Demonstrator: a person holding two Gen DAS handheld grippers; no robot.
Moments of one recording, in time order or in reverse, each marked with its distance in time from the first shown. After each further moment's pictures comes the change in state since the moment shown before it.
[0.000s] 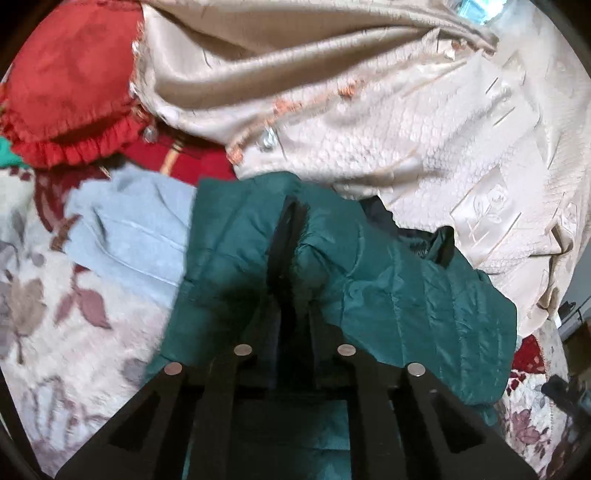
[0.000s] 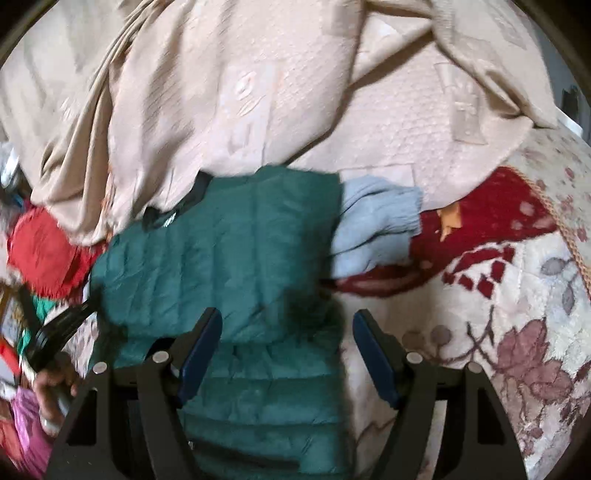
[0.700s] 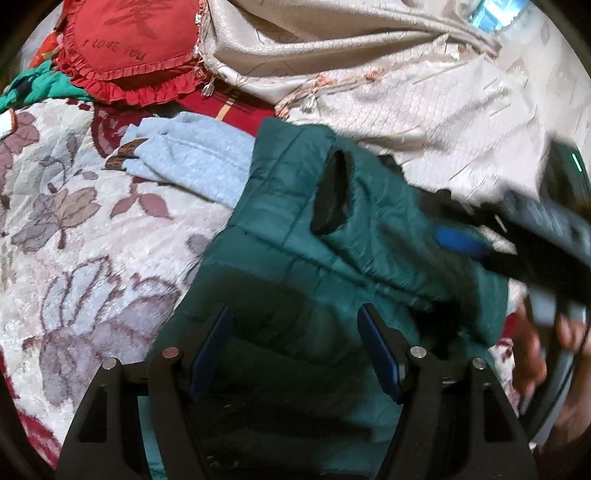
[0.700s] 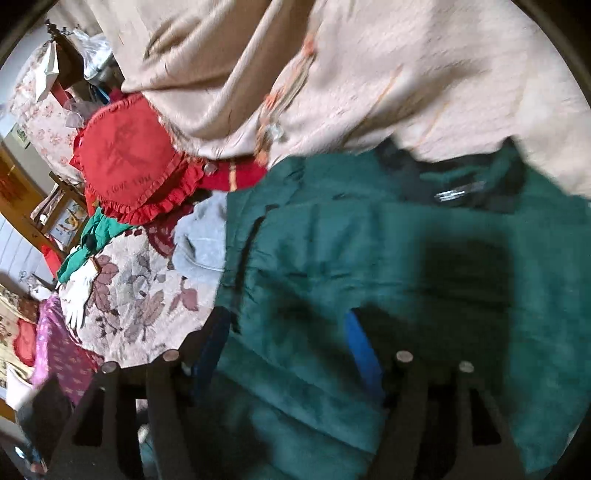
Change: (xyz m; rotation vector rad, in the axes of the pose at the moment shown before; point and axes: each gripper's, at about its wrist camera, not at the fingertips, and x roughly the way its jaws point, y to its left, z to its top) left arm -0.063 0.026 -0.060 -0.084 0.056 -0.017; right arm 0.124 0.270 -0.005 -0.347 0.197 0.312
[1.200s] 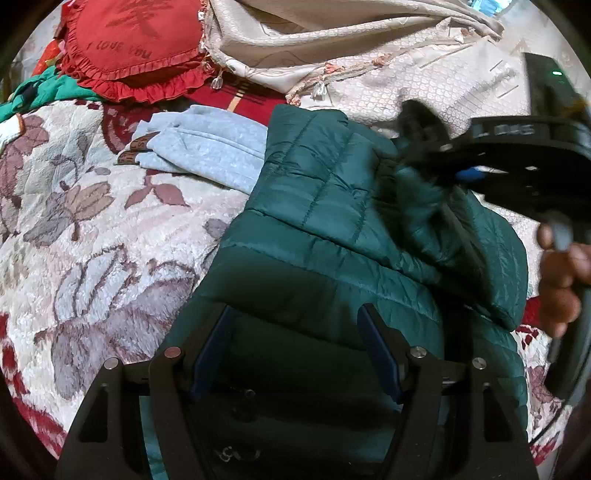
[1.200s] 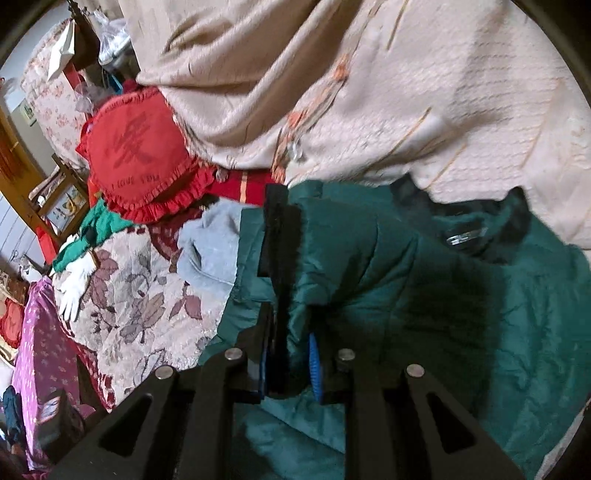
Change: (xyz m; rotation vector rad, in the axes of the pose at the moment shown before) left arm 0.004 0.006 -0.015 0.045 0.028 0.082; right arm 0.011 0.032 0.021 -0.092 0.010 -0.025
